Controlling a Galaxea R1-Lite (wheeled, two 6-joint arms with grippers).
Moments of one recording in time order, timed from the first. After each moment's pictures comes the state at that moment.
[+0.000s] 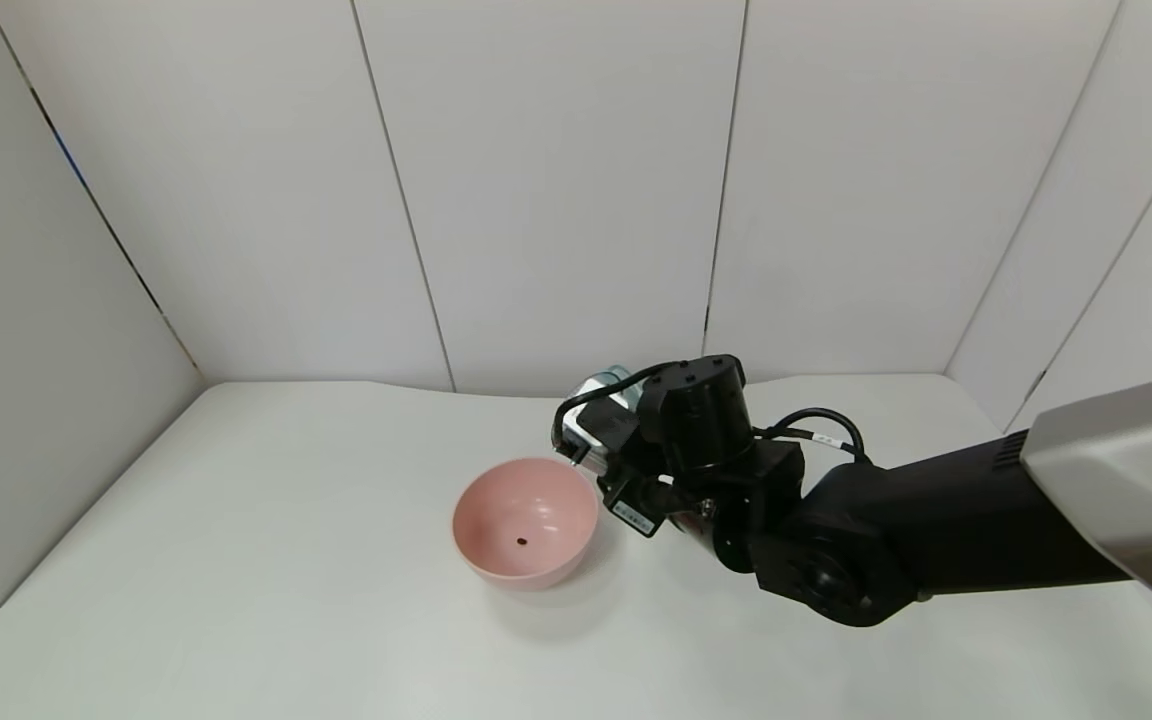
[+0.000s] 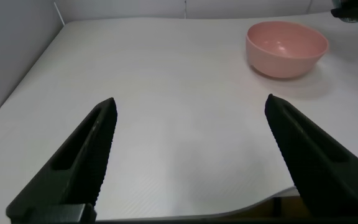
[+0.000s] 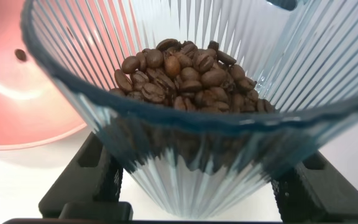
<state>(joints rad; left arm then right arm) 0.00 0.00 0.00 0.00 0.00 0.00 0.77 2.16 -1.33 -0.41 -0.37 -0.53</state>
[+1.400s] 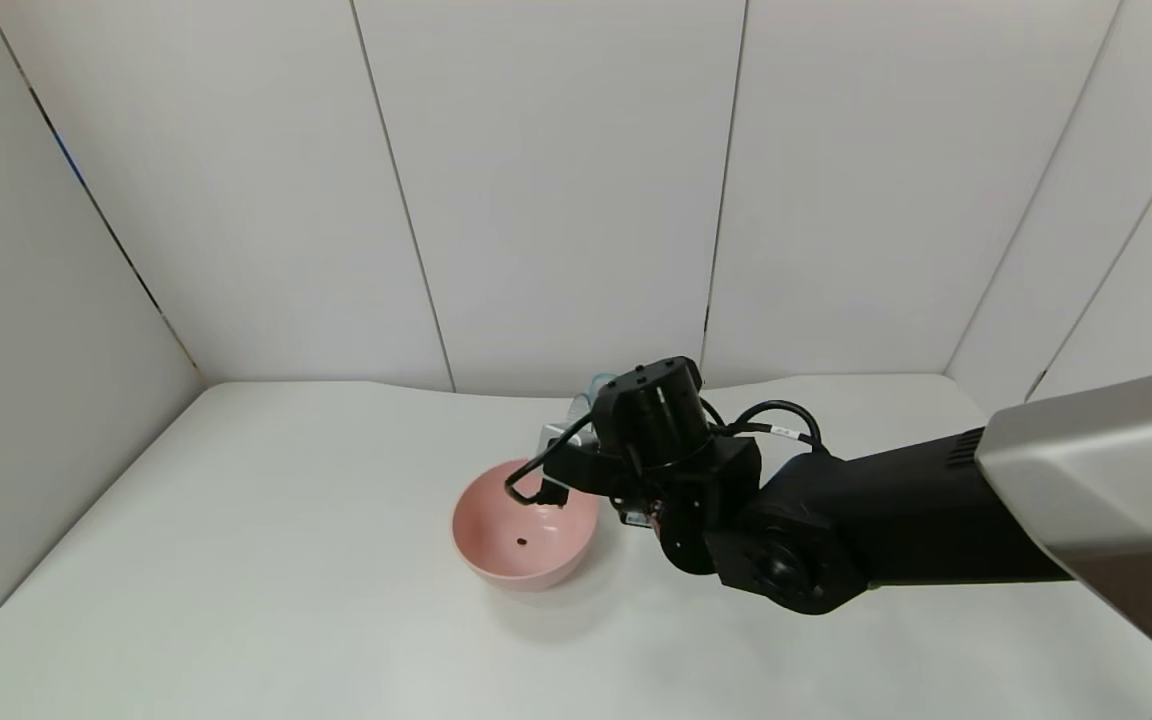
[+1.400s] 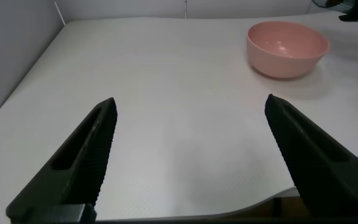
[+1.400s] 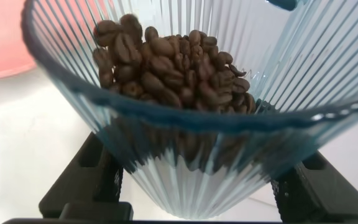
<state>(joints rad) 0.00 0.00 0.00 0.00 0.00 0.00 0.81 2.21 -1.46 -0.27 -0.61 -0.96</state>
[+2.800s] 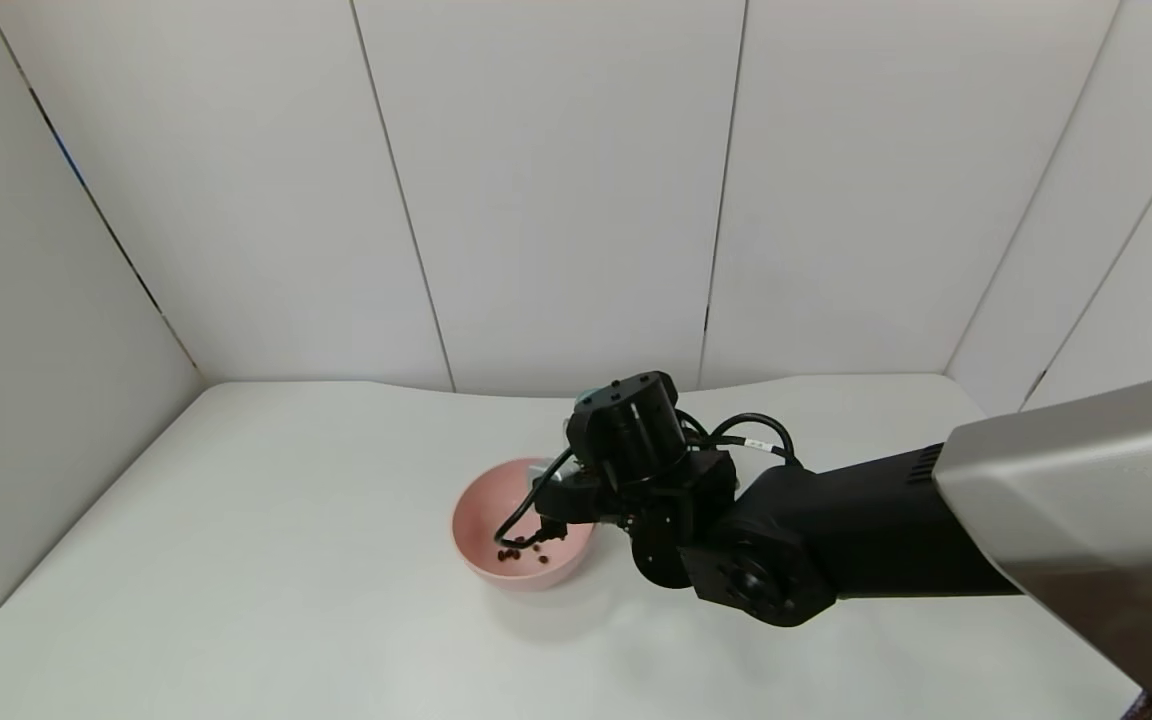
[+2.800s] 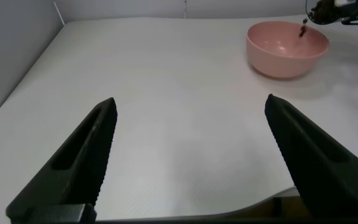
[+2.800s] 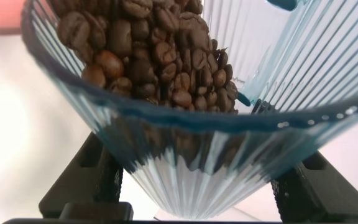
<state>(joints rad) 0.00 0.00 0.00 0.00 0.00 0.00 0.83 2.25 -1.50 -0.27 -0.70 -1.23</state>
